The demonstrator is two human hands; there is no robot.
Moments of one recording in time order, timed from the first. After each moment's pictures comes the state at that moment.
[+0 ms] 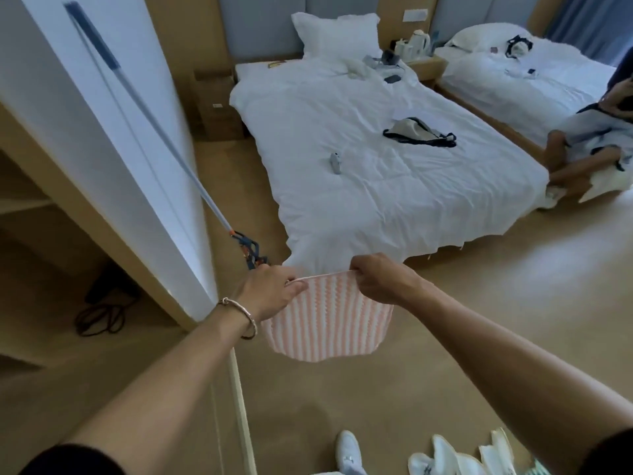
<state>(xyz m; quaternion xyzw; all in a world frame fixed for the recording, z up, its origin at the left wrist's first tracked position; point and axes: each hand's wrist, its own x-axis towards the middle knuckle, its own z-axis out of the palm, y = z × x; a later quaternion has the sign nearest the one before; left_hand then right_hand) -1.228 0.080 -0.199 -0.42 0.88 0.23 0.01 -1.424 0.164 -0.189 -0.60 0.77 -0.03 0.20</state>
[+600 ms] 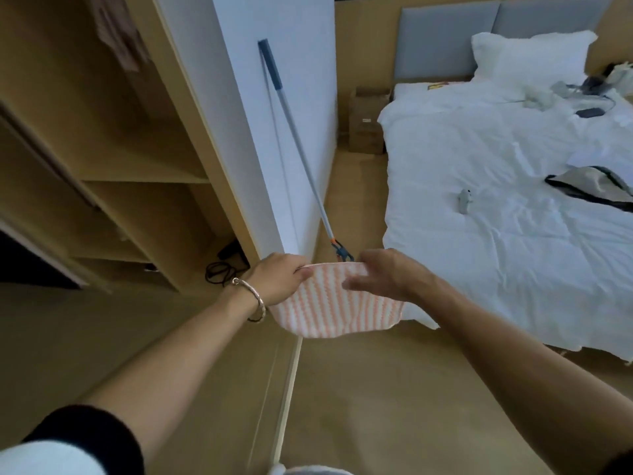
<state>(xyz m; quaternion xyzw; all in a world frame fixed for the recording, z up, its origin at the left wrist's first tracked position) -1.208 0.059 -0.150 -0.61 0.77 0.20 0.00 -1.419 0.056 -0.157 -0.77 0.59 -0.02 0.26</state>
